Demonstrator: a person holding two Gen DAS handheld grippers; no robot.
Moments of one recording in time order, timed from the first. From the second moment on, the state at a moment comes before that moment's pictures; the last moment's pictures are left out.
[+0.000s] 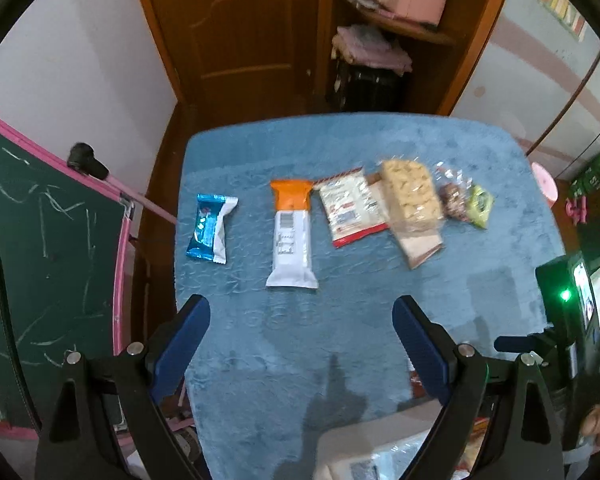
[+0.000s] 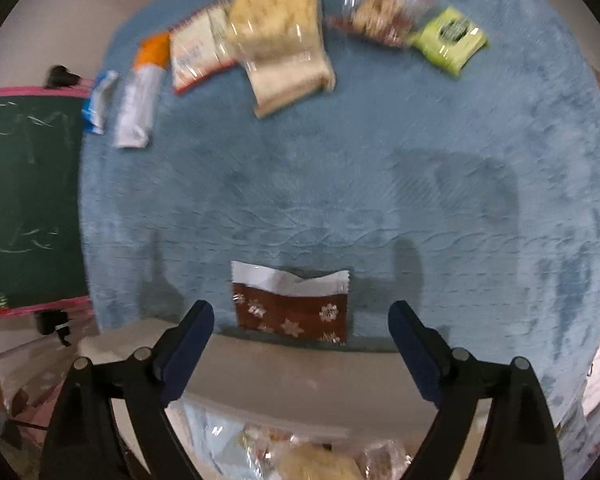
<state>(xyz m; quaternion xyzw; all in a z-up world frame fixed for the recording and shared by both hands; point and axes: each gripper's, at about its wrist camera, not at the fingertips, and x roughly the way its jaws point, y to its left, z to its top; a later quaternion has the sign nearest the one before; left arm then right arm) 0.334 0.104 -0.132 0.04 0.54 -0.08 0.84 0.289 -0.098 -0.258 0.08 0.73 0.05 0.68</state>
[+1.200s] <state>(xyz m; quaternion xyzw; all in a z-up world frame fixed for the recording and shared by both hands) 0.458 0.102 -0.260 0.03 0.63 -0.07 0.78 0.295 -0.105 -0.236 0.06 0.69 -0.01 0.72</state>
